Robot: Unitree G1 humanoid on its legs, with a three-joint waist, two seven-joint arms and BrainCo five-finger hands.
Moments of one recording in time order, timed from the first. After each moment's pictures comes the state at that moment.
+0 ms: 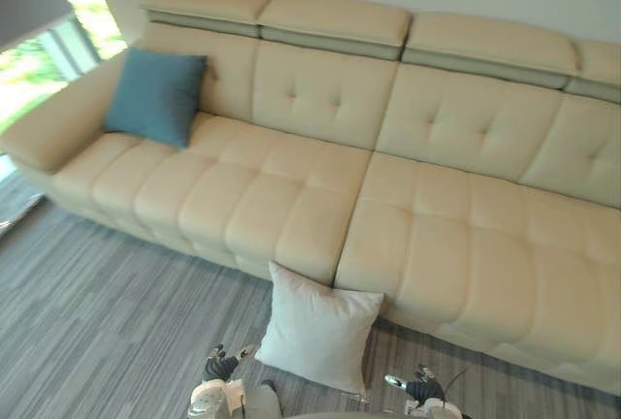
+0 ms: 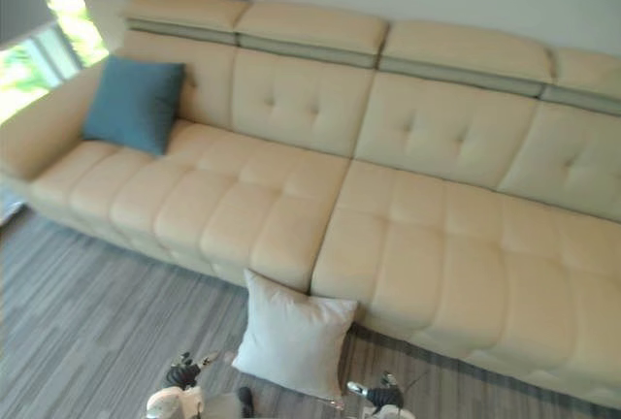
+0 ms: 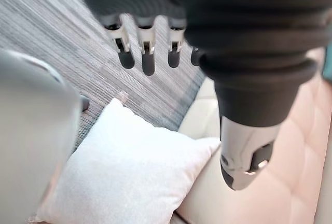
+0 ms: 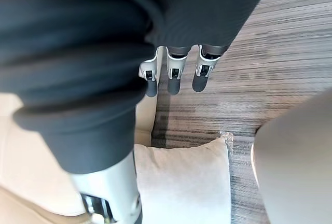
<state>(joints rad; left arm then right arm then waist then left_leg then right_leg) 0.03 0.04 0.22 1.06 -0.06 -0.14 0.10 0.10 0.00 -0.13 1.00 0.08 -0.08 -0.13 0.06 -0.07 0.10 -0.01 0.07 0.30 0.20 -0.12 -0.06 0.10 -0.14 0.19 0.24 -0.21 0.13</state>
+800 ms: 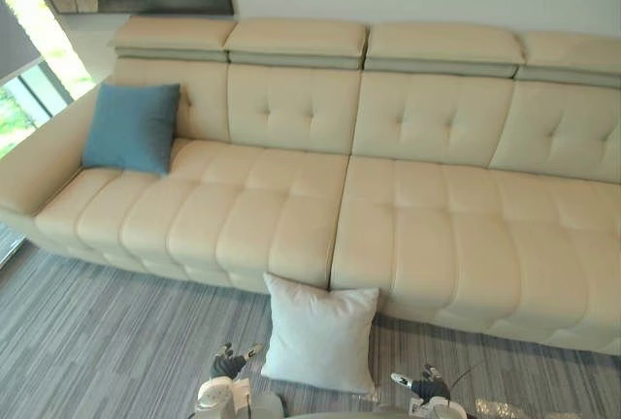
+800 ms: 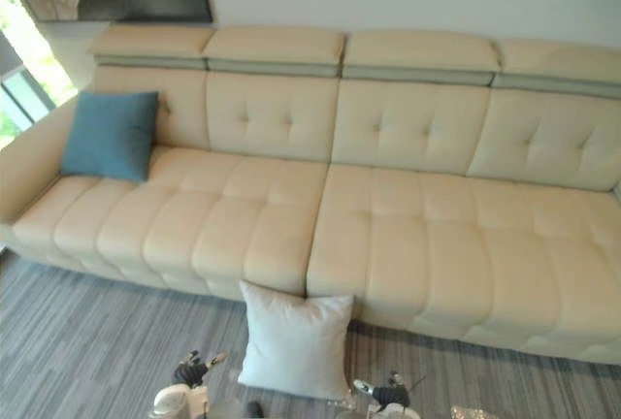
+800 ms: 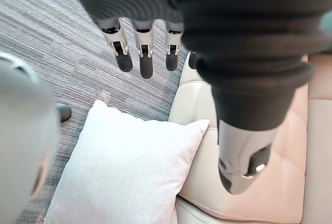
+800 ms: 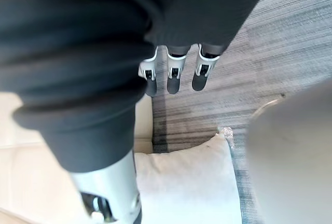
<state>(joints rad) -0.03 0.03 0.18 1.02 -0.09 -0.14 0.13 0.05 -0.05 -0.15 0.99 0.13 -0.10 -0.17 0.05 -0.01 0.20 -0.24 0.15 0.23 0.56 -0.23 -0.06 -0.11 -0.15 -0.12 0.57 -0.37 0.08</state>
